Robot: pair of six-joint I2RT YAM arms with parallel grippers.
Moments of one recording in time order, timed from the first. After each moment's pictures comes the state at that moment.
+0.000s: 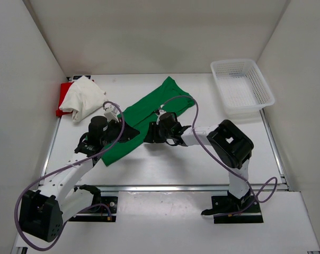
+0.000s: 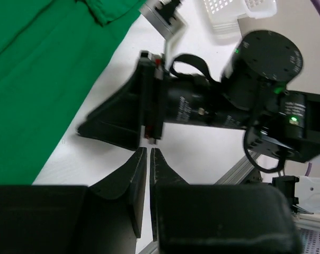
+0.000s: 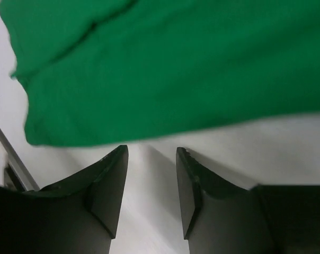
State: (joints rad) left arm -0.34 1.00 0.58 0.03 0.40 -0.63; right arm 0.76 1.95 1.05 0.25 -0.27 0.67
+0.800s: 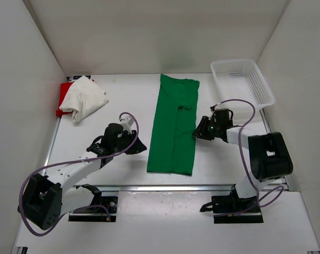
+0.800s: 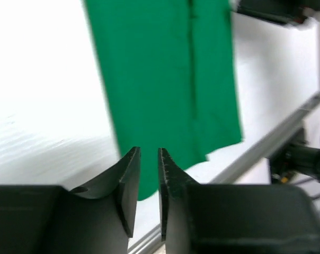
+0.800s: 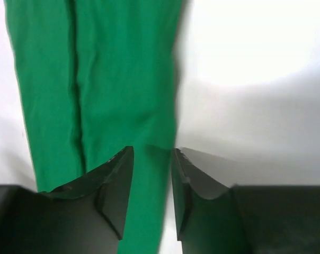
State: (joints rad) left arm -0.50 1.11 0.52 -0.02 0.33 -0.58; right arm 0.18 1.66 0.77 0.06 -0.40 0.53
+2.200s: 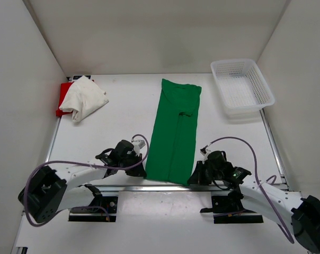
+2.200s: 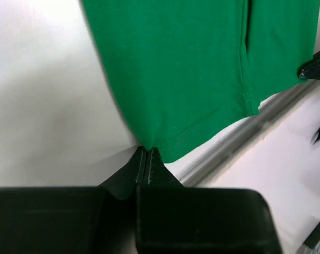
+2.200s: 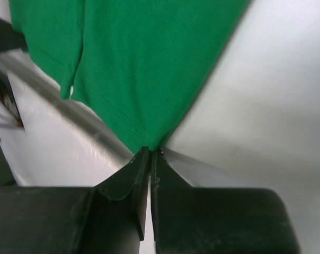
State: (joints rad) left arm -0.71 1.22 0.39 -0.07 0.33 -0.53; right arm 0.64 0.79 0.16 -0.18 -0.38 0.79
